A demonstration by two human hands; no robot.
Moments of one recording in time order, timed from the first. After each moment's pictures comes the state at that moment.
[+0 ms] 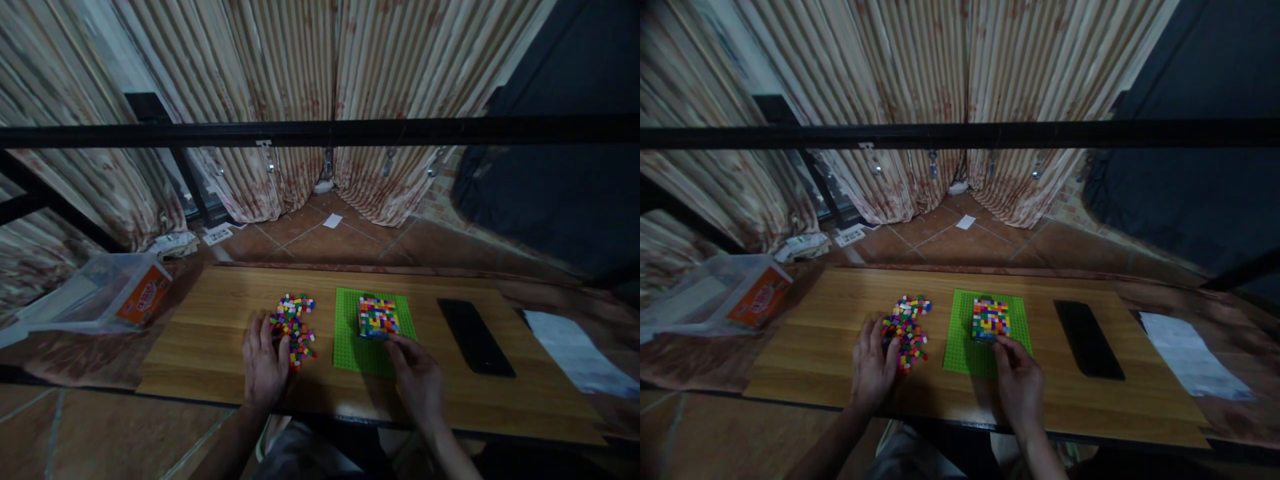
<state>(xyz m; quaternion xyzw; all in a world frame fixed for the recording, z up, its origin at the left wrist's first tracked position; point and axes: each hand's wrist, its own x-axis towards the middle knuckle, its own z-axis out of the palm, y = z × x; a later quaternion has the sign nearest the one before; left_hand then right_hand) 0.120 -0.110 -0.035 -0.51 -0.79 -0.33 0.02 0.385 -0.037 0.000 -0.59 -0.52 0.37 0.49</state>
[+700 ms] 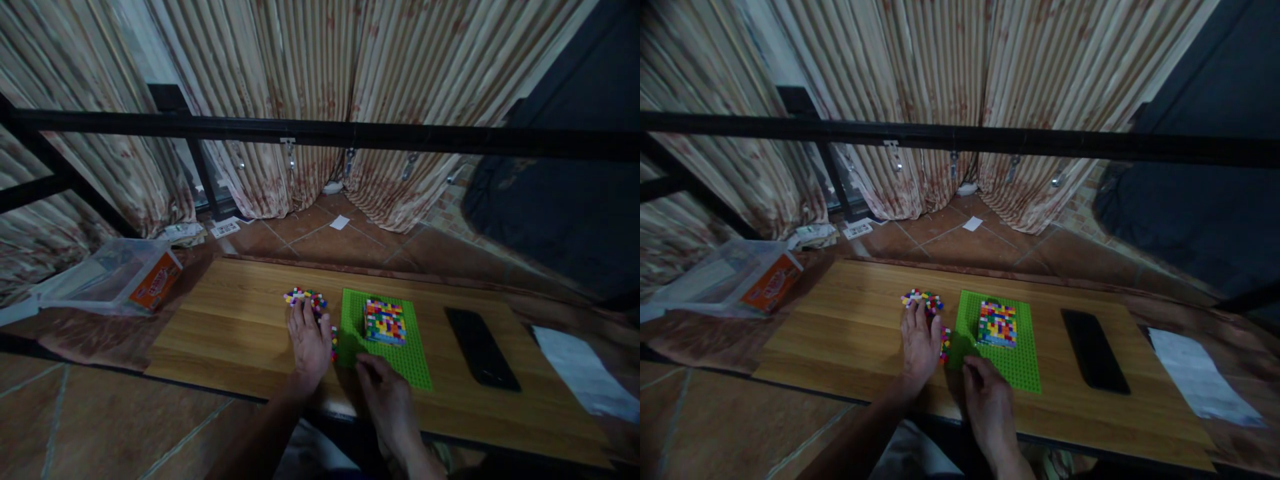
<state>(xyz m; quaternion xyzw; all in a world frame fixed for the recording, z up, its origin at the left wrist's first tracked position) 0.188 -0.049 -0.028 -0.49 -0.77 -0.42 -0.01 0.352 -0.072 -0.007 -0.53 -0.69 0.33 0.37</state>
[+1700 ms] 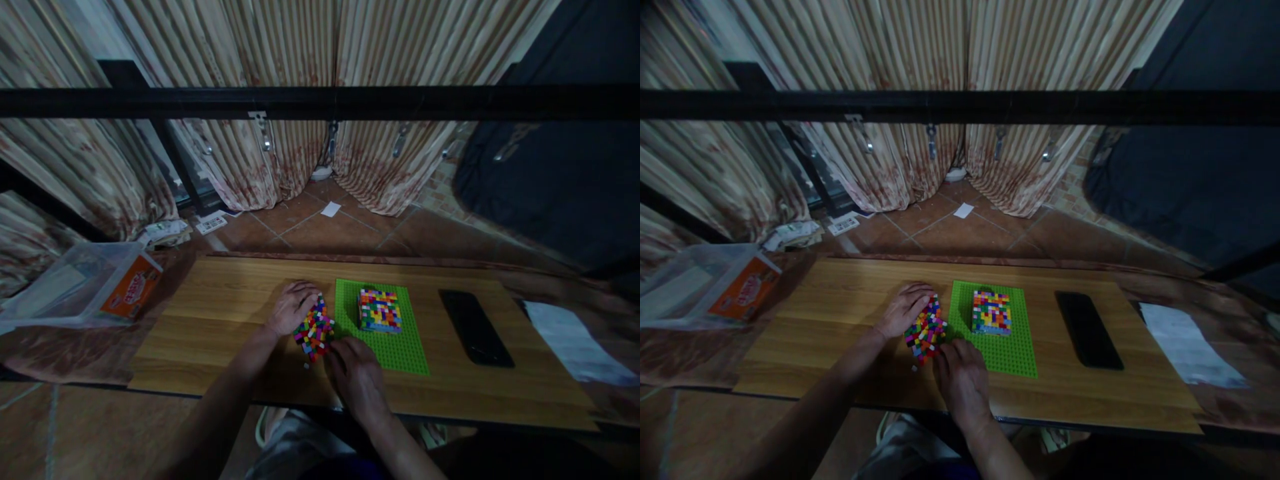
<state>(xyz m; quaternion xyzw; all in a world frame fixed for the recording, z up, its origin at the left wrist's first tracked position) 0.103 0.003 -0.011 -0.75 -0.55 -0.33 -0.15 0.317 -0.066 -0.025 -0.46 -0.83 0.13 0.30</state>
